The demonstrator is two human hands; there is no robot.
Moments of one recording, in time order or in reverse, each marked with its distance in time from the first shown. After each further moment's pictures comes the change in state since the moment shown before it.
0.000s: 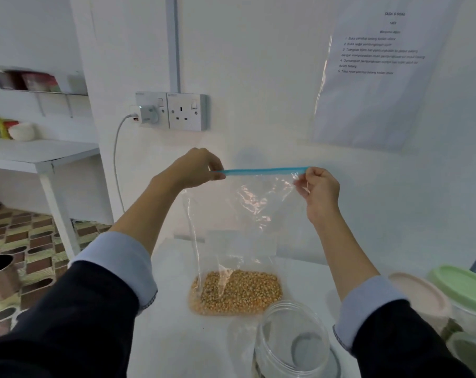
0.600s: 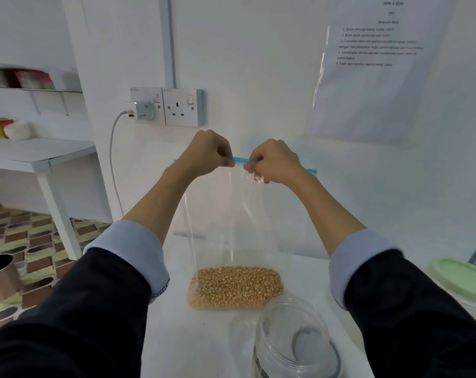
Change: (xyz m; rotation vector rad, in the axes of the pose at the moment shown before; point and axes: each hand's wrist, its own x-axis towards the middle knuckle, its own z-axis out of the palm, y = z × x) left_hand 0.017 0.022 0.001 -0.080 0.146 0.049; right_hand -0.021 -0.035 0.072 -1.374 -0.528 -0.395
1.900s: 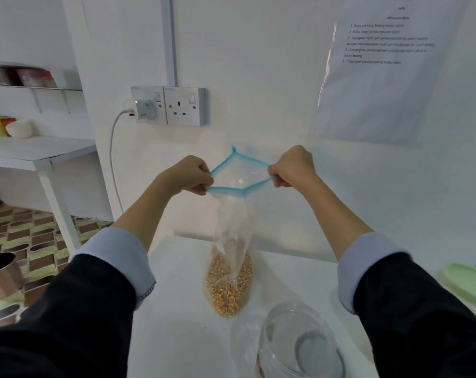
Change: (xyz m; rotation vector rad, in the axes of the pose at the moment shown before) left_hand -0.010 -0.048 0.012 -0.407 -0.214 -0.489; right_hand 0.021 0.033 0.012 0.258 0.117 0.413
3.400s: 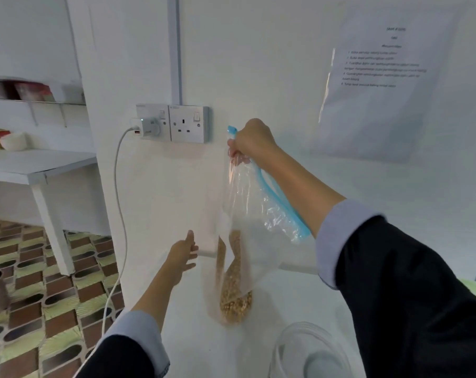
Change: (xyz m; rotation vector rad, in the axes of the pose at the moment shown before) left_hand -0.004 -0.146 0.072 -0.619 0.102 -0.332; right_hand 0.008 -0.110 0.019 0.100 -0.053 -0.212
